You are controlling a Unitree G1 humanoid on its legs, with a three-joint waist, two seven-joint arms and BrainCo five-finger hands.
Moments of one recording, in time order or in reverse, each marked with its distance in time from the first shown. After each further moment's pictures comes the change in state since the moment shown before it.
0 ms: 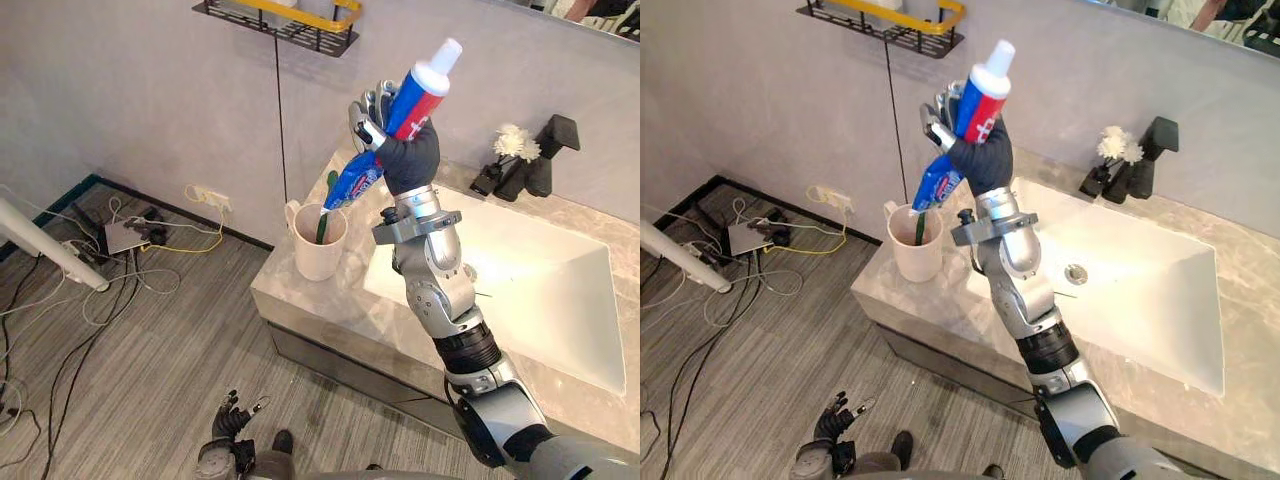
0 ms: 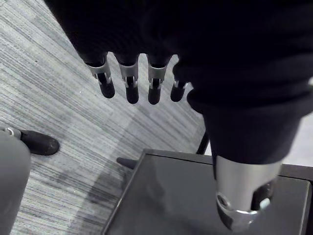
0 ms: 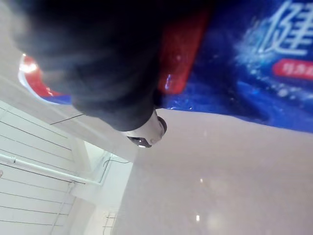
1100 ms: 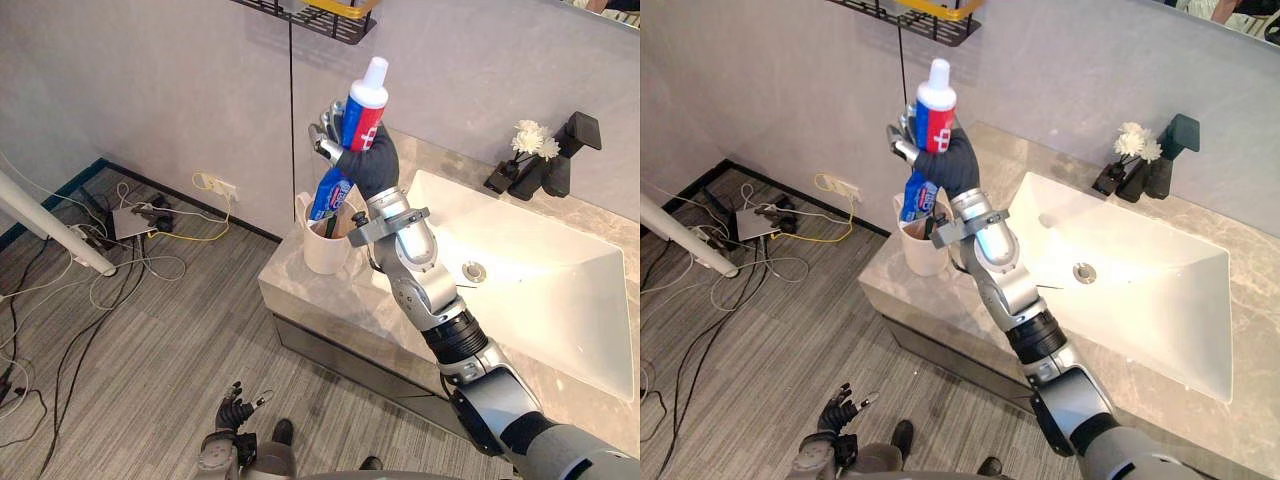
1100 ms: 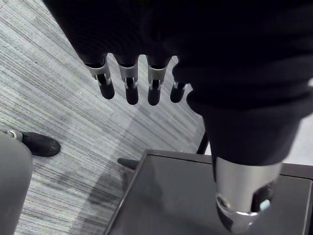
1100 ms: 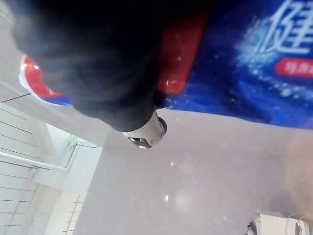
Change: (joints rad) left arm -0.021 0.010 -0.036 0.001 -0.001 0.000 0.001; right arm 0.031 0.013 0.080 0.075 -0.093 0.016 0.023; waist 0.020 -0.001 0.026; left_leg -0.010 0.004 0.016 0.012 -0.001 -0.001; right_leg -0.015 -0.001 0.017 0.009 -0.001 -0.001
